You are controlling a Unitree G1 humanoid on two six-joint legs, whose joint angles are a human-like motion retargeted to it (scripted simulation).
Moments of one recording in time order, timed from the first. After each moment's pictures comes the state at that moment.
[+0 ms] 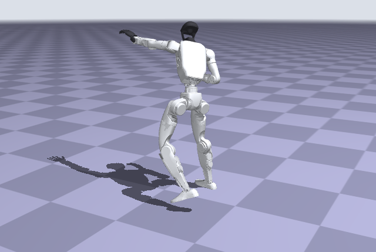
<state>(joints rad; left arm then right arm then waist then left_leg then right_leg) -1.85 1.03 -0.99 1.28 0.07 0.07 0.44 -0.09 -0.35 0.42 -0.64 0.44 -0.29 -0.29 -0.36 0.14 0.44 -0.12 0.26 0.40 0.79 -0.24 -0.06 -0.15 -0.26 0.09 0.10 -0.17 0.10</state>
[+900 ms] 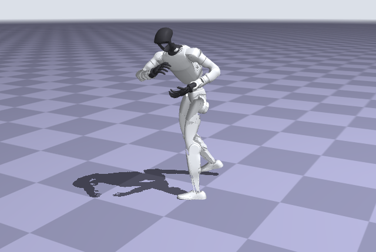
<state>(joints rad) -0.02 0.47 -0.41 -0.44 -1.06 -0.20 0.00 -1.32 -0.88 0.89 -0.38 0.10 -0.19 -0.16 0.68 0.03 0.52 -0.45 0.14 -0.36 0.26 -0.13 -0.11 -0.21 -0.30 -0.46 0.77 -0.34 -0.01</state>
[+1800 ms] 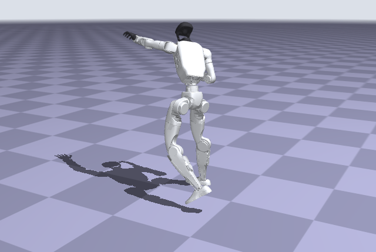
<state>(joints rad) -2.06 1.04 -1.27 1.08 0.36 0.04 0.21 -0.27 -0.31 0.35 -0.75 0.20 -0.26 -0.26 -0.40 0.10 0.50 -0.07 0.16 0.22 0.81 -0.18 -0.13 -0.13 -0.20 0.38 -0.08 -0.08 0.11</state>
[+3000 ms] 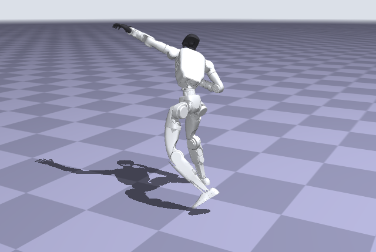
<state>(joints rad) -0.41 1.77 0.39 0.87 -0.13 -0.06 0.04 -0.06 -0.66 0.32 -0.93 0.19 -0.26 -0.18 -0.47 0.42 0.50 -0.08 0.32 0.57 0.82 -0.20 0.01 -0.63 -0.28 0.12 0.49 -0.22 0.18</state>
